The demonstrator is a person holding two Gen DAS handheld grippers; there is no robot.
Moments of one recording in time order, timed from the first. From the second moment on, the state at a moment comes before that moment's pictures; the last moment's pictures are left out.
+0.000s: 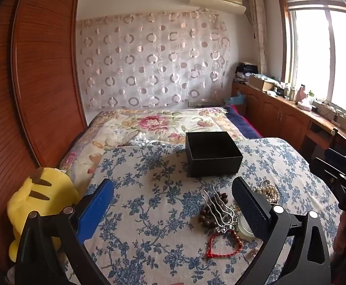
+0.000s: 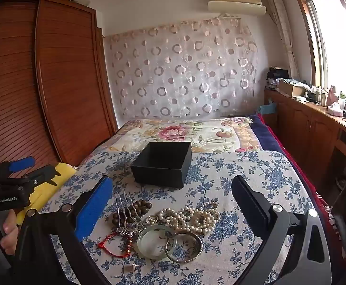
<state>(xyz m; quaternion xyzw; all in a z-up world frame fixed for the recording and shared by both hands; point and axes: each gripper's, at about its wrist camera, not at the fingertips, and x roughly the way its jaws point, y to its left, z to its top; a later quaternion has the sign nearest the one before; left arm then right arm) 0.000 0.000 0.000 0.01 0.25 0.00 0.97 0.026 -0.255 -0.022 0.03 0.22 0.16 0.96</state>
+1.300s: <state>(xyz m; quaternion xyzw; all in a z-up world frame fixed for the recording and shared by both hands) -0.003 -0.002 0.013 0.01 0.25 0.00 0.97 0.024 -0.254 -0.022 0.03 0.21 0.17 0.96</state>
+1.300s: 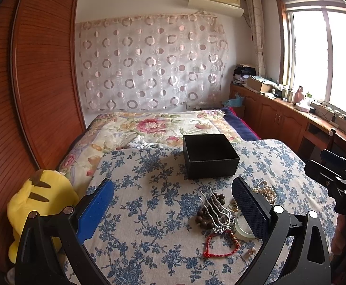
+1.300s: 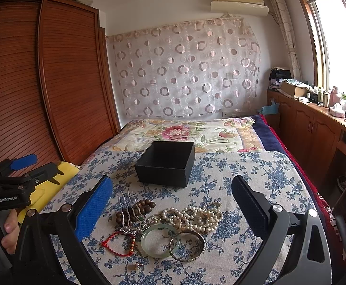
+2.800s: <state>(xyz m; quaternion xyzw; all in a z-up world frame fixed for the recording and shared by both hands) -0.006 -0.008 0.008 0.01 0.25 -0.01 0.97 0.024 -0.249 -0.023 0.03 0.22 0.17 0.96</state>
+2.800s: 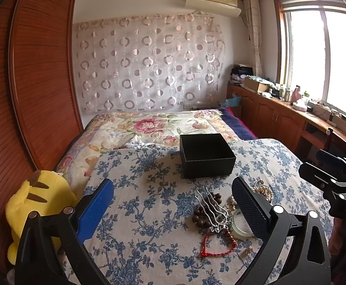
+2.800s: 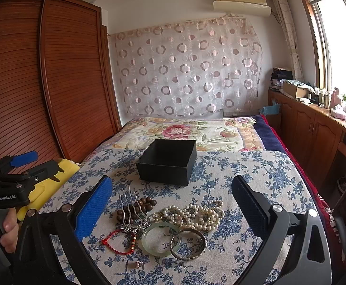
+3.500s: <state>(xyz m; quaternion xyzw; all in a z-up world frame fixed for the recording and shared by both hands) 0.027 -0.014 -0.037 0.01 0.30 -0.05 0.95 0.041 -0.265 -0.060 0.02 0.26 0.17 0.95</state>
